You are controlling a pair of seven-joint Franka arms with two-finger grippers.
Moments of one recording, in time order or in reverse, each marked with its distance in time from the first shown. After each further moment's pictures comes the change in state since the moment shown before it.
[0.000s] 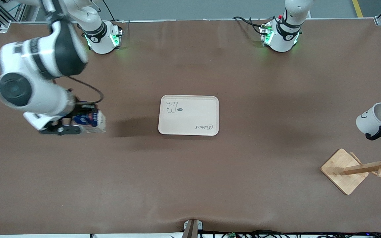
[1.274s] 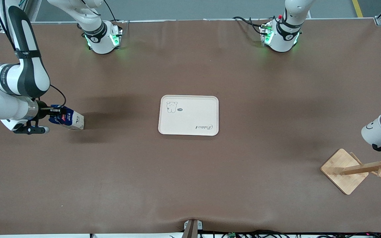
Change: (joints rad) left arm -0.002 0.088 0.026 0.046 0.000 0.087 0.011; right arm -0.262 -0.078 0.001 -0.483 0.000 0.419 -0.222
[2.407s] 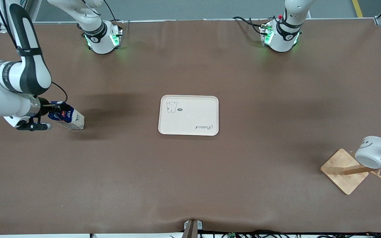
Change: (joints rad) left arm -0.014 0.017 0.006 0.012 0.000 0.042 -0.060; right arm -0.003 -0.020 0.001 0.026 0.000 -0.102 -0.001
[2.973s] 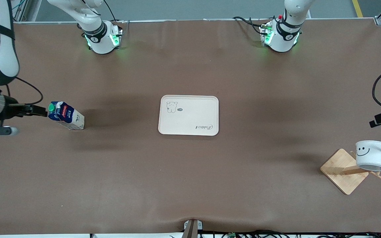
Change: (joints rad) left arm -0.029 -0.084 -0.125 0.006 0.000 -0.214 -0.322; right arm 0.007 0.019 0.026 0.407 0.001 -0.144 0.000
